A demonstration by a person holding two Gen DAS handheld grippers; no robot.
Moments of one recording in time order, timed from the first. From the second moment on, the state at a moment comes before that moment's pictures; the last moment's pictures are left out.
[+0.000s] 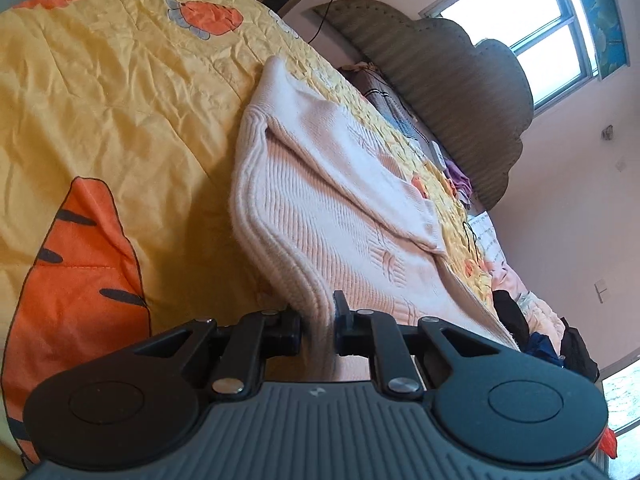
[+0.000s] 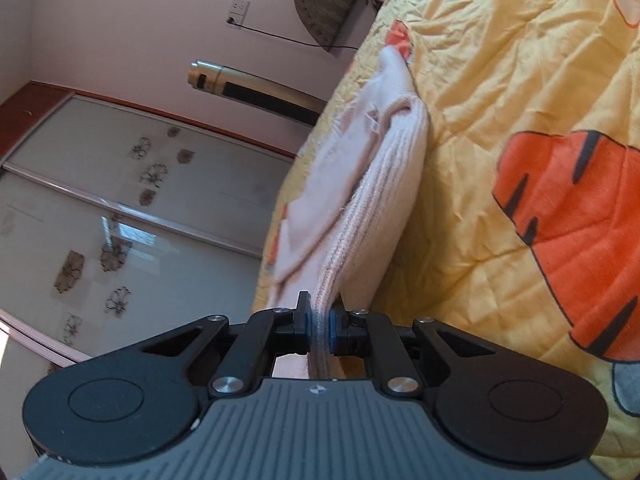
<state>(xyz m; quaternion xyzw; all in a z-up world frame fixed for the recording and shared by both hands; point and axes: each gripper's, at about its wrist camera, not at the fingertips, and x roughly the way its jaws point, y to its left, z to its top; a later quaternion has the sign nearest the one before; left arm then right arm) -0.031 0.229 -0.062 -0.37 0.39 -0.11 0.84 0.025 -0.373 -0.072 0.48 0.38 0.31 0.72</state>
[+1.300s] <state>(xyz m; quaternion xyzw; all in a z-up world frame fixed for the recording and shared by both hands) 0.241 0.252 -0.047 -0.28 0.34 0.05 0.90 0.337 -0.281 -0.056 0.35 0.37 0.24 0.83</state>
